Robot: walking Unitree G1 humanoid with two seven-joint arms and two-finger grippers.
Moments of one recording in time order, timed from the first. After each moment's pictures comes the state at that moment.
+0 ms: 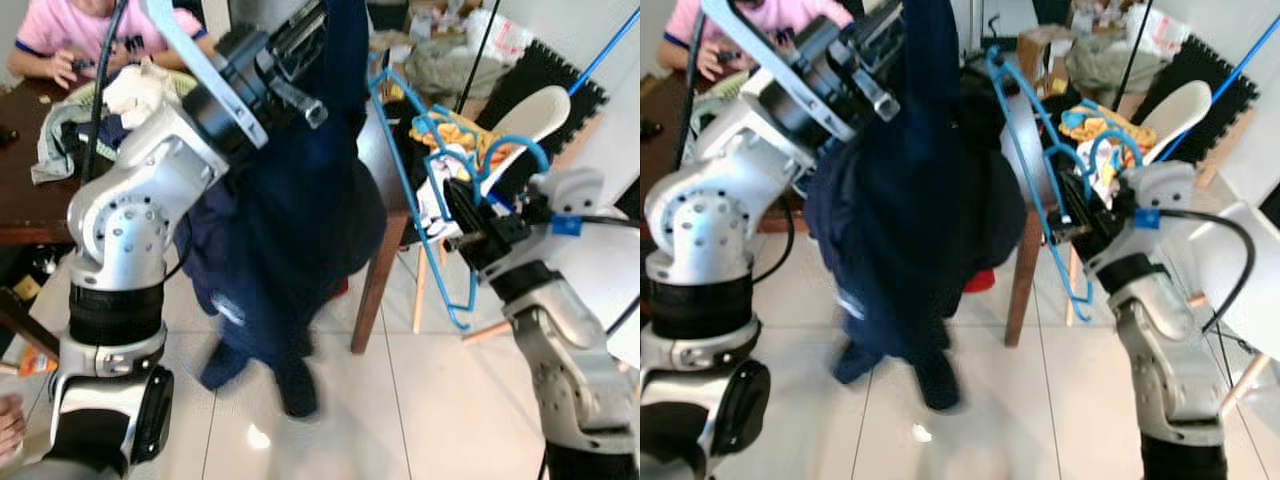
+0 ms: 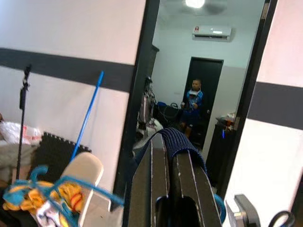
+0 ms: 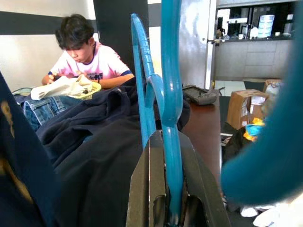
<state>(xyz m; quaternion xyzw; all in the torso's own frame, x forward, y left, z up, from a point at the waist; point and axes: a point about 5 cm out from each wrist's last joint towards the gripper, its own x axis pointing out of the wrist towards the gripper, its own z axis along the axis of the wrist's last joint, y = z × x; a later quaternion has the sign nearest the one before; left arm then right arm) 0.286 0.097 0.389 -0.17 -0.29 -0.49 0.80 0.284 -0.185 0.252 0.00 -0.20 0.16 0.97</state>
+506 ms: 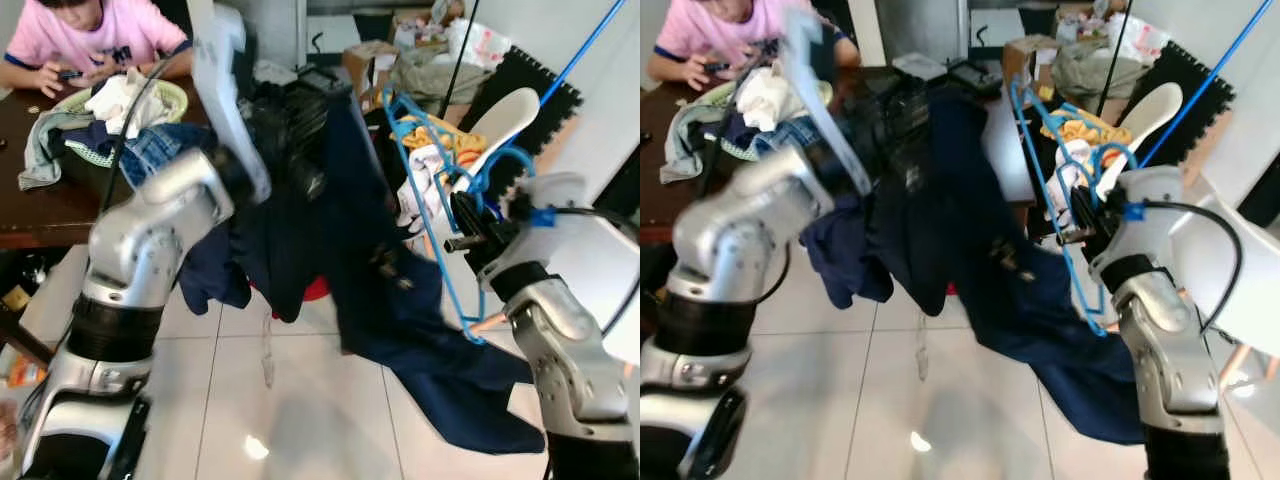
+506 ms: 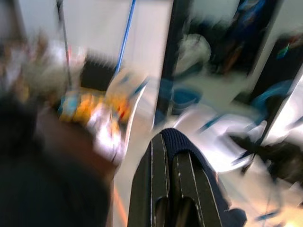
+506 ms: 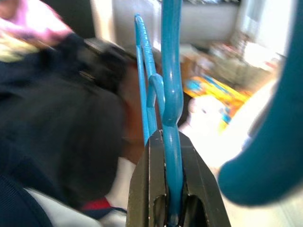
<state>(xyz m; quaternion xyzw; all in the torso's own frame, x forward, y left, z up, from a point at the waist) 0.337 0.108 0.296 -0.03 -0.12 -0.40 0.91 0.302 -0.209 0.231 -0.04 -0.11 0.06 0.99</state>
